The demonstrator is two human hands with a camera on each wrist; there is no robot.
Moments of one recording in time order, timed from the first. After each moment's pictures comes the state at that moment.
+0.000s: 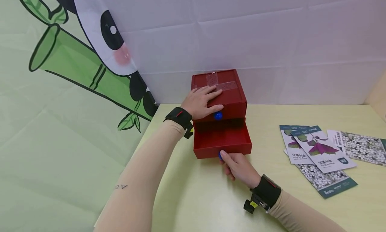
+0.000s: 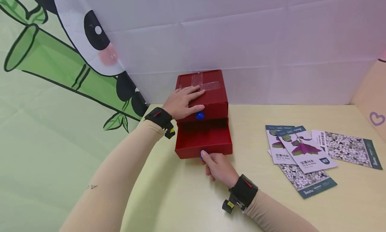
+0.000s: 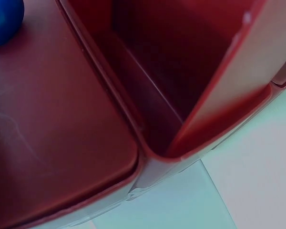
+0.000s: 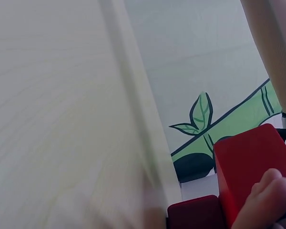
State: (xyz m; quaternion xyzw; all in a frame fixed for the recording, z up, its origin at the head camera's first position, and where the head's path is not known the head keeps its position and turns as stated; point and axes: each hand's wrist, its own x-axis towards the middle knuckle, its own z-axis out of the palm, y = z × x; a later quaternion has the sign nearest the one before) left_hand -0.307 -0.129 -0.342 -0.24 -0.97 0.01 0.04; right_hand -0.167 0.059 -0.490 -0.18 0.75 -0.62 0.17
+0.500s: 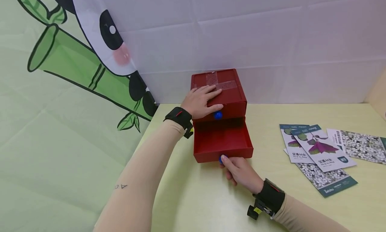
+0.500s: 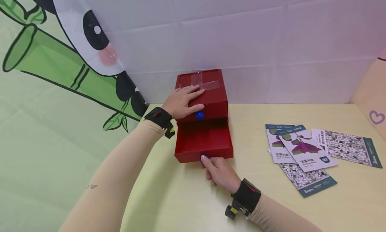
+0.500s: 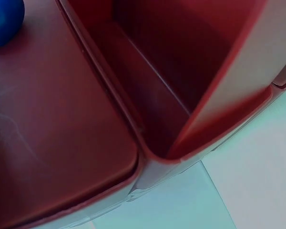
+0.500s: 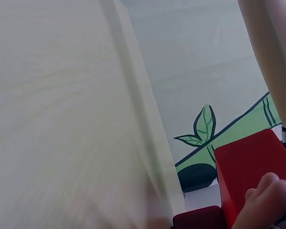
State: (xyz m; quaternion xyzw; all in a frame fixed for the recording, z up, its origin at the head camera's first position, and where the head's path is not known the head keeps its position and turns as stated) left_hand -0.307 -0.126 -0.342 -0.23 -0.97 0.00 0.04; right_hand -0.156 0.066 -0.489 -0.18 0.75 -0.61 0.18
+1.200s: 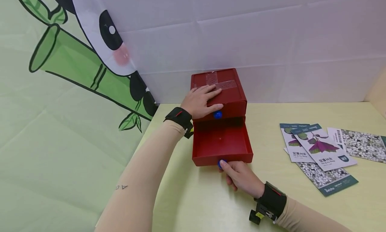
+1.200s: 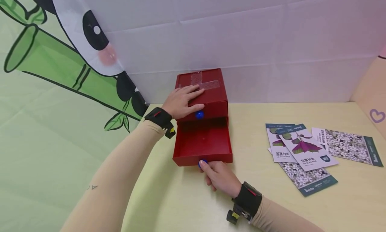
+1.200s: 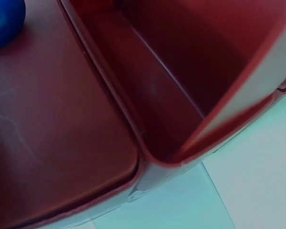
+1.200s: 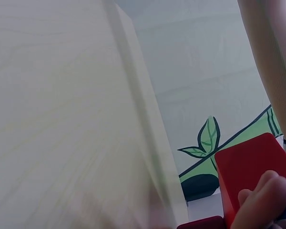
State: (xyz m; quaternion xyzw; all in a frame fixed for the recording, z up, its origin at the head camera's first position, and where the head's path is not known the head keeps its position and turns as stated) left_hand -0.296 -0.138 -0.343 -0.25 -0.97 0.00 0.05; right_hand -0.126 0.050 -0.488 -0.18 0.74 -0.62 0.21
